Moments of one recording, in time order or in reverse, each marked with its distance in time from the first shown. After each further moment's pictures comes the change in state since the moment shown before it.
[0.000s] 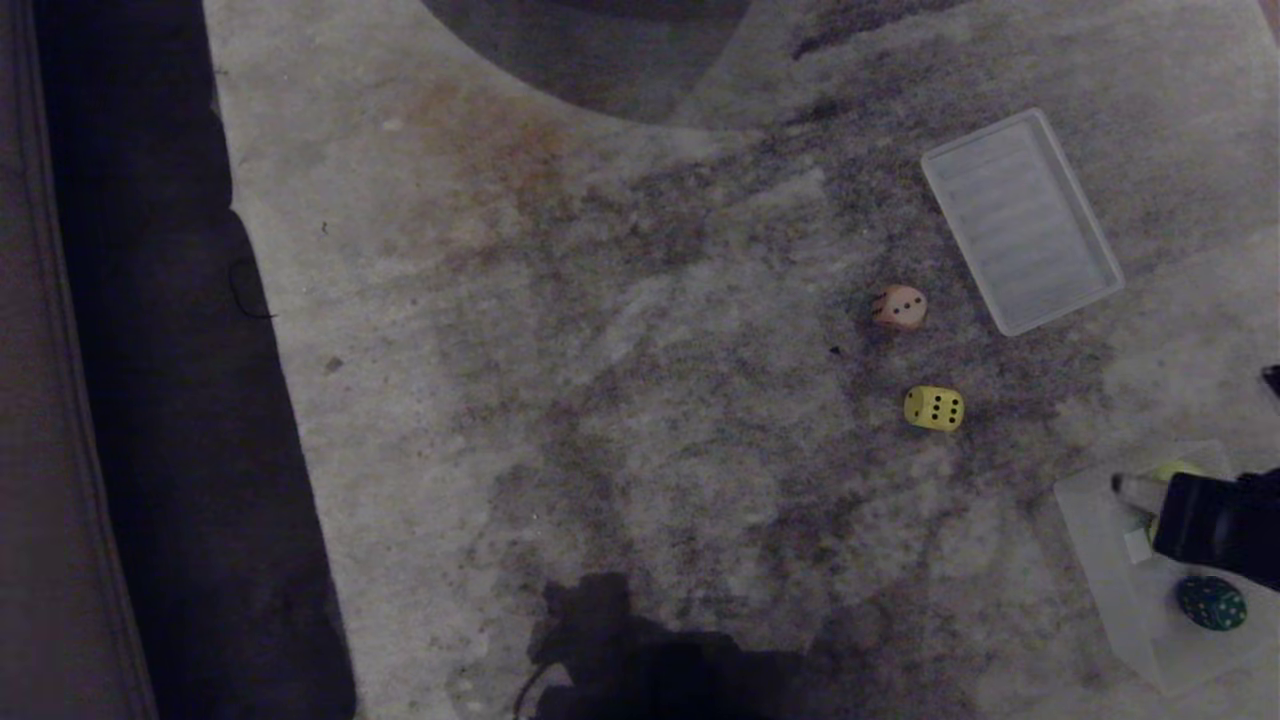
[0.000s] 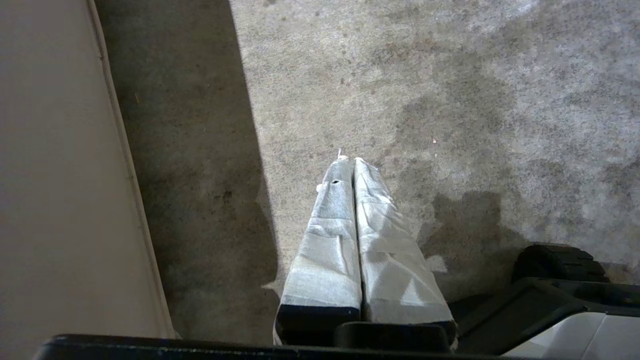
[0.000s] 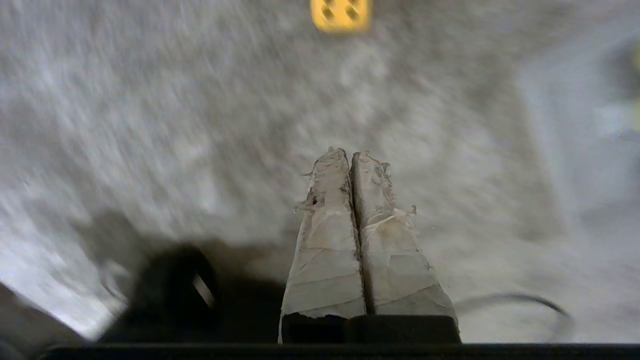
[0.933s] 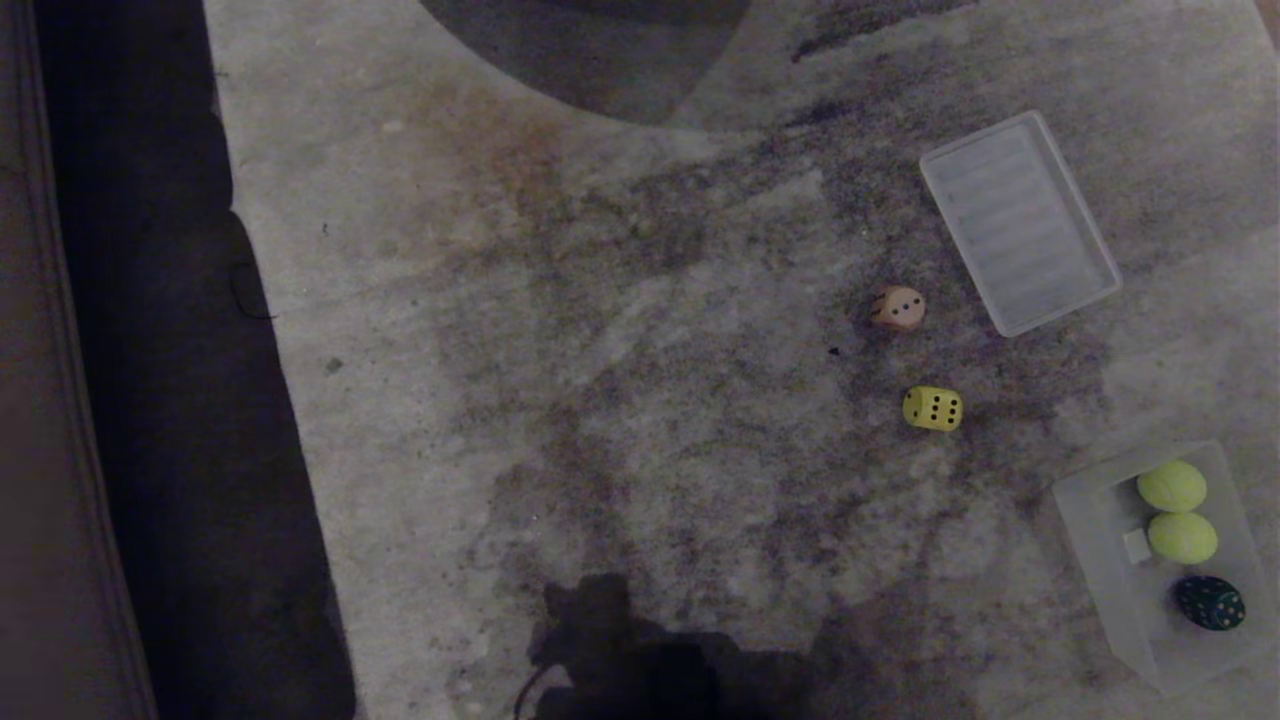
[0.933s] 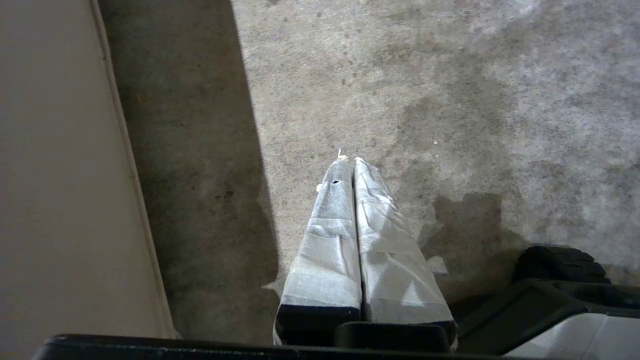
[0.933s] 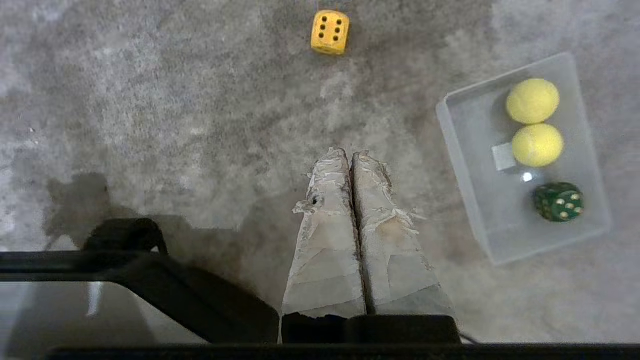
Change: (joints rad) left arm -0.001 0.000 0.000 0.000 0.001 0.000; right arm -0.032 -1.185 0.325 0.467 0.002 -0.217
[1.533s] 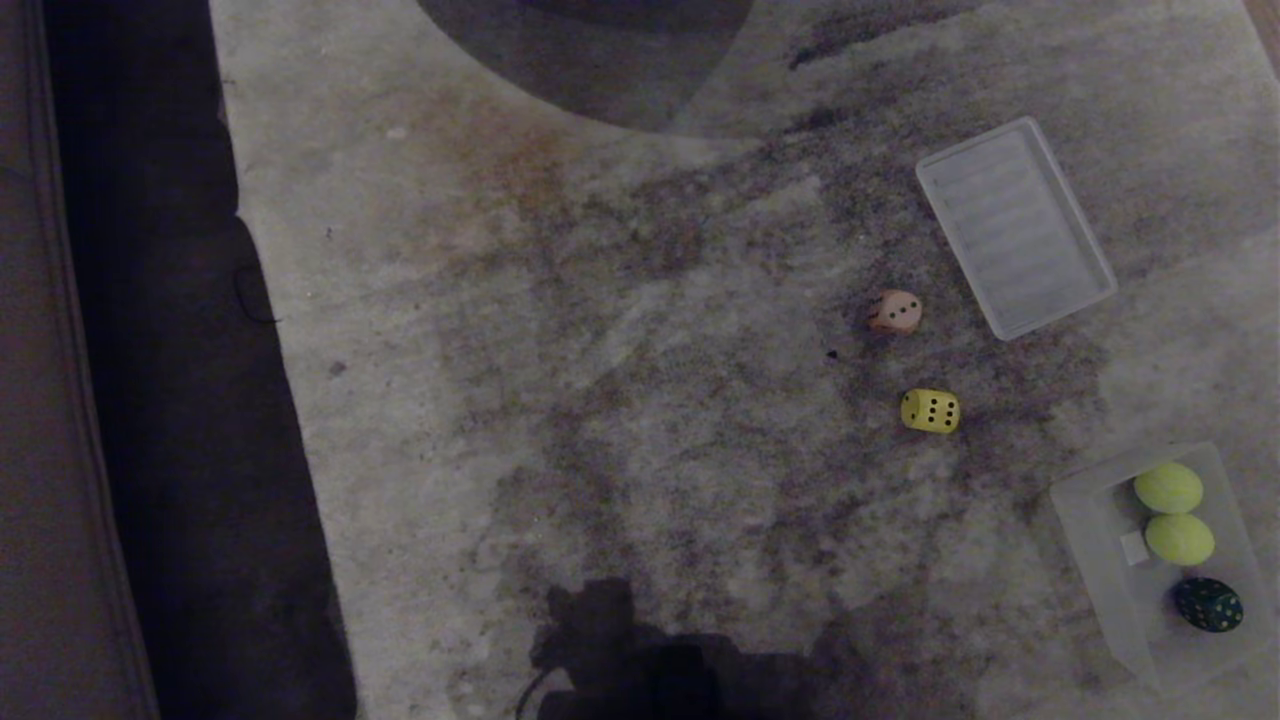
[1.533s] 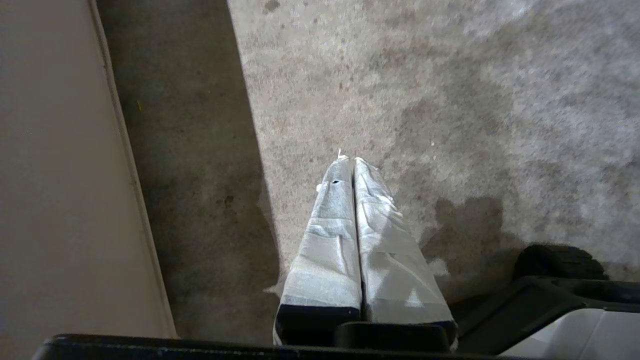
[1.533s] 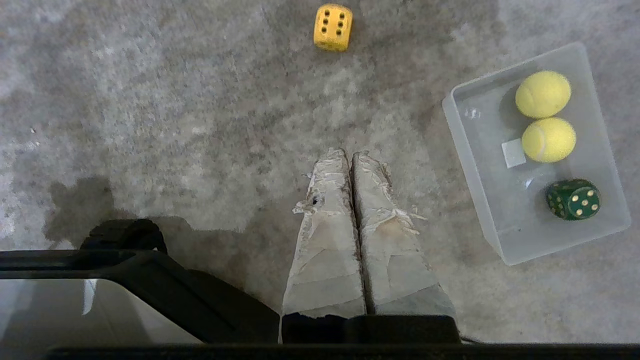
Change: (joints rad) left arm 0.000 0.000 0.000 0.000 -0.006 0.014; right arm 0.002 -0.050 0.120 -0.085 0.004 0.013
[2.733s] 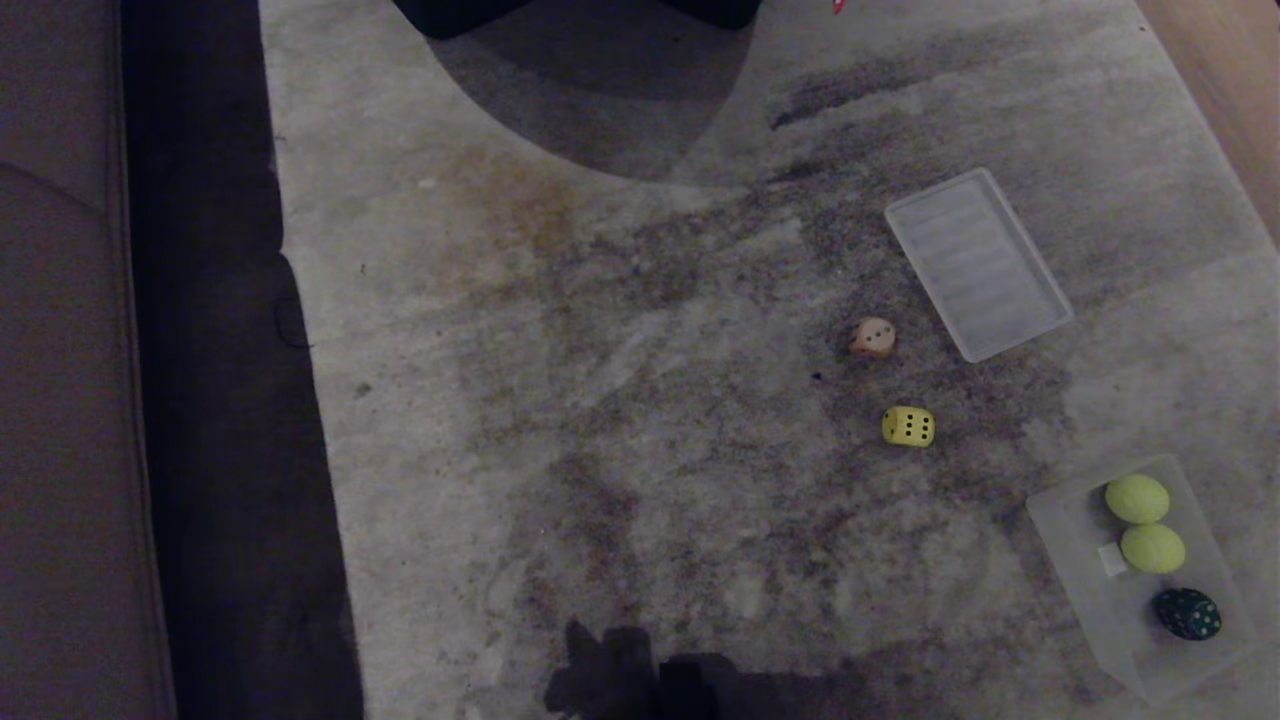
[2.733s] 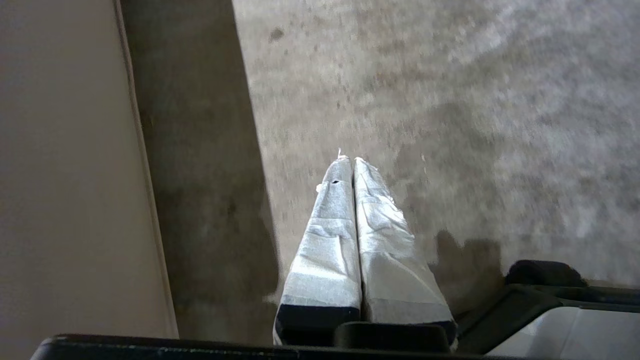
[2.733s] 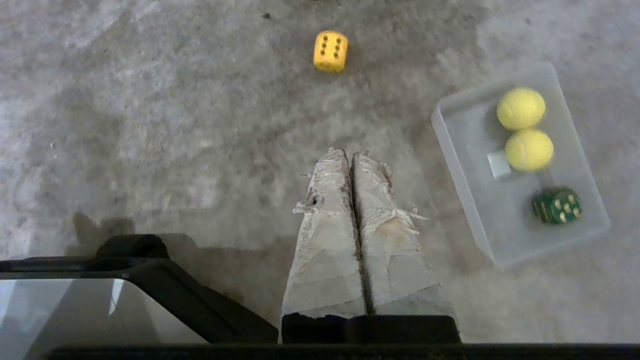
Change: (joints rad) left arm 0.000 0.000 0.000 -0.002 0.001 -0.003; right arm -0.001 -0.001 0.000 0.000 -0.001 -0.001
